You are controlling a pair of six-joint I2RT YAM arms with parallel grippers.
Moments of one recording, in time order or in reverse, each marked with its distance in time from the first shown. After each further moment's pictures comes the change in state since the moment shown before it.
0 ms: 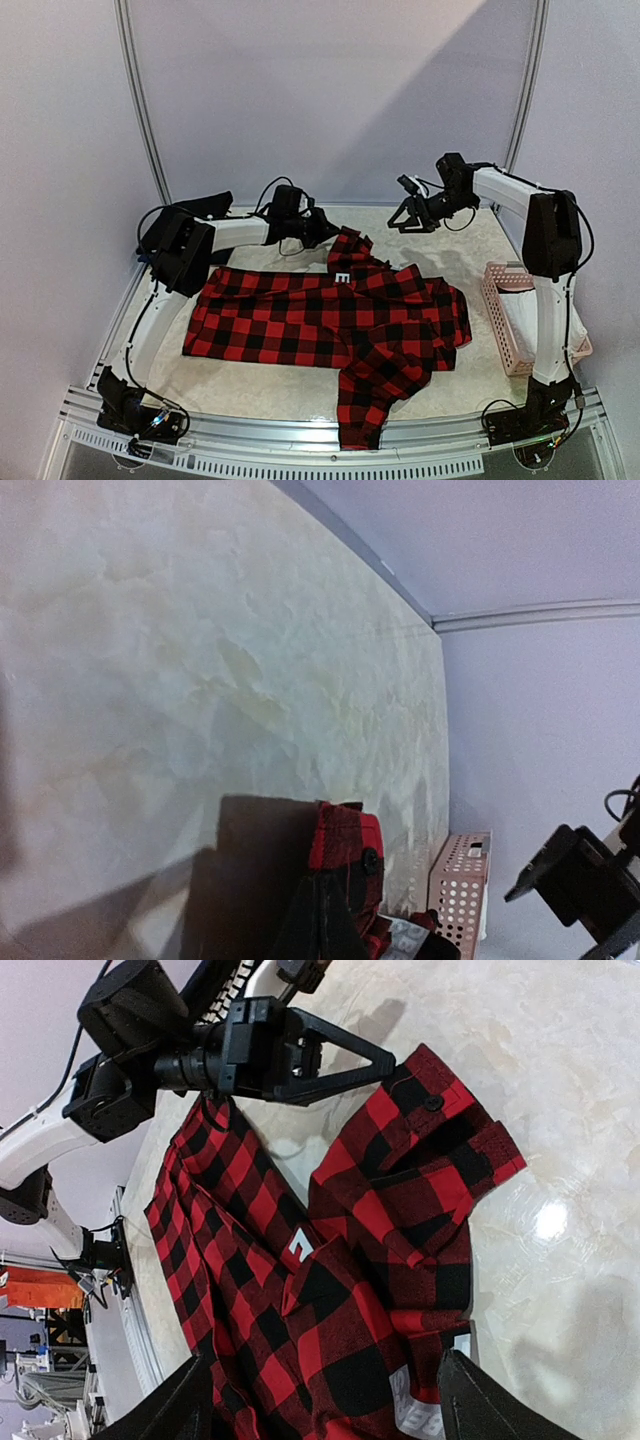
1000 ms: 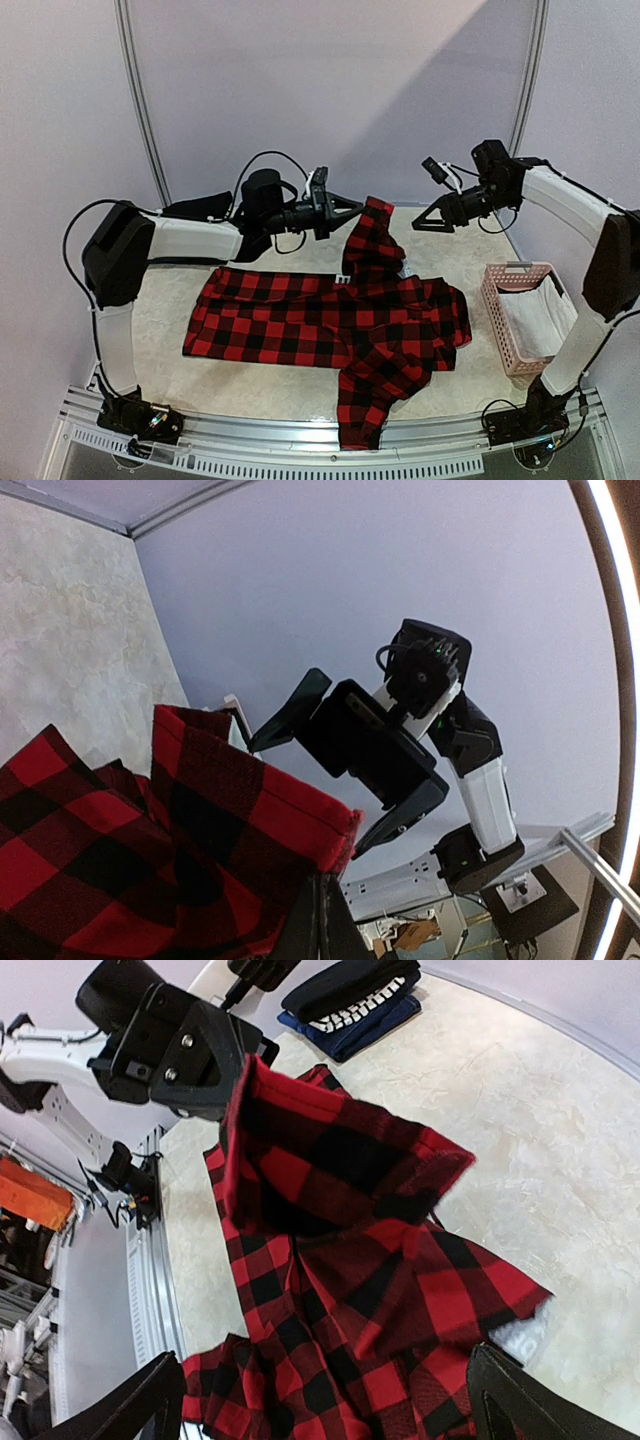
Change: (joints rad) left arm -0.169 -0.616 -0.733 0.699 0.199 -0.260; right arm -0.005 -0.493 -0.398 0.026 -0.076 -0.236
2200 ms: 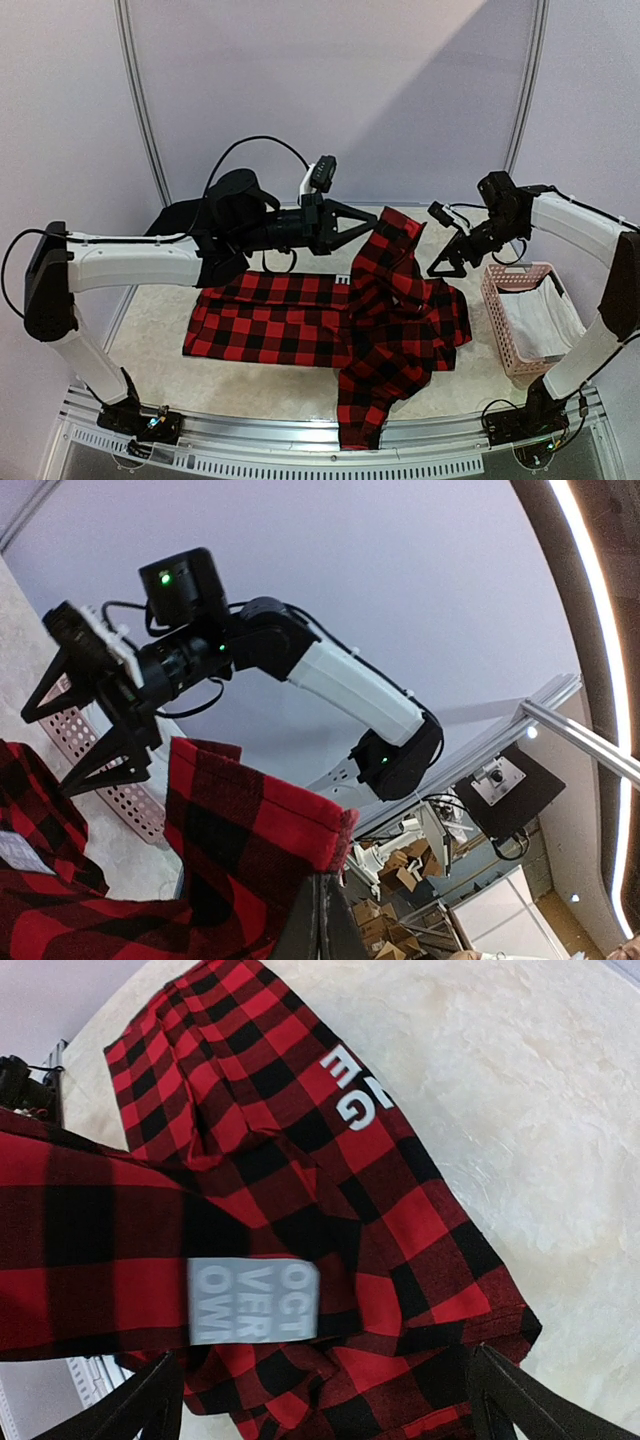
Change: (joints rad) left arm -0.228 -0.401 -0.249 -0.029 -0.037 0.173; right arm 0.000 -0.180 -0.309 -0.009 0.286 -0.158
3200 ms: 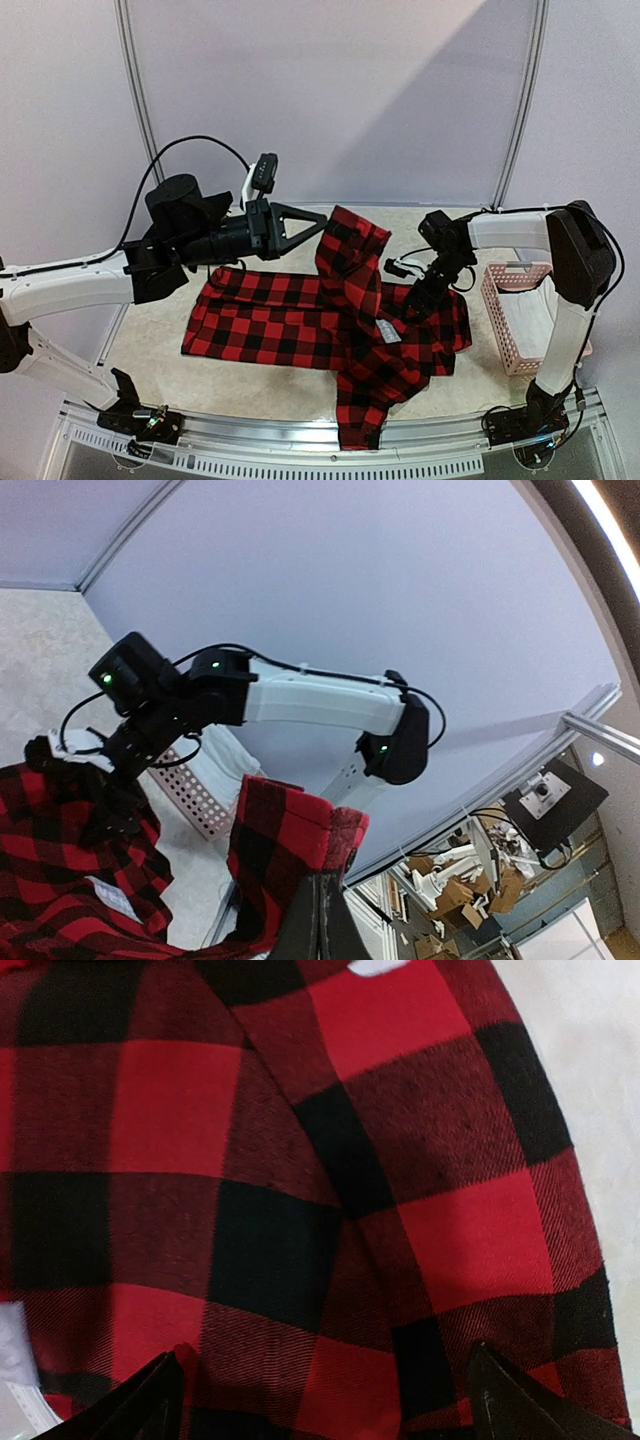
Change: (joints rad) left arm 0.000 -0.369 -0.195 -0.256 -0.196 0.161; right arm 0.226 0.333 -0.003 0.097 0.294 0.012
